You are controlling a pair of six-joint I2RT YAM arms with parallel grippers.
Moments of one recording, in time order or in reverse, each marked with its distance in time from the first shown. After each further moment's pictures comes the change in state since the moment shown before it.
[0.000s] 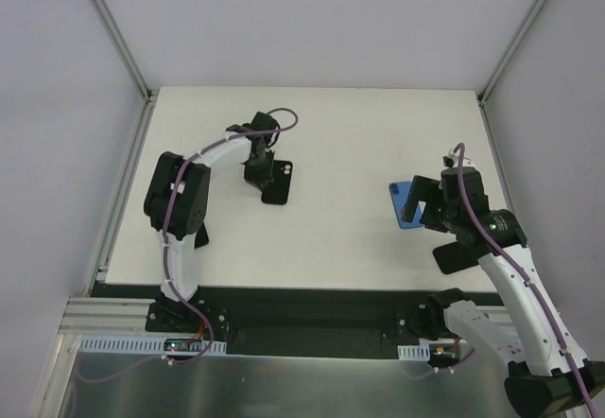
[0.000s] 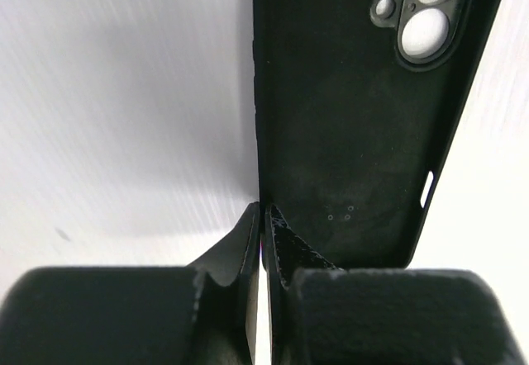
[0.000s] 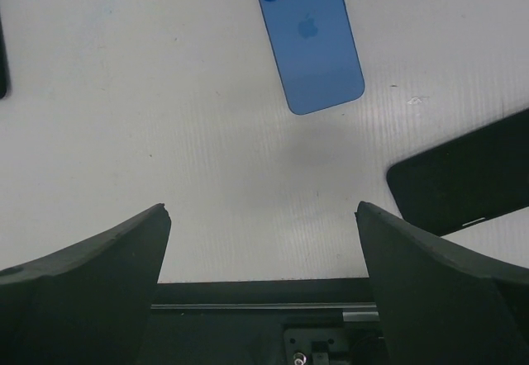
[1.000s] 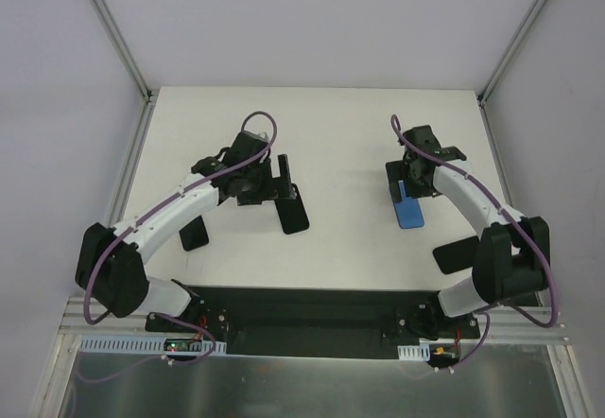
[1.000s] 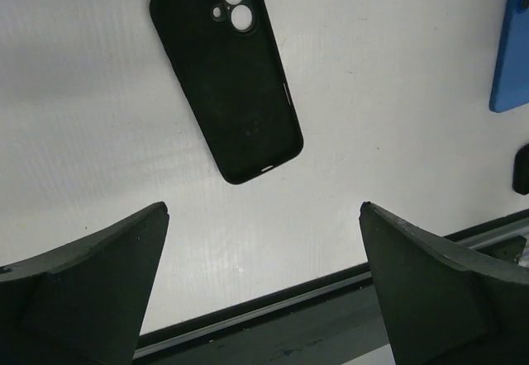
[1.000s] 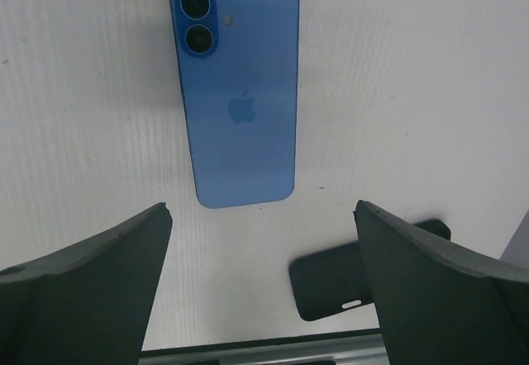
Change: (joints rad) left arm -0.190 -0.624 -0.428 0.097 0.071 -0.422; right arm -0.063 0.646 0.172 0.156 0.104 -0.414
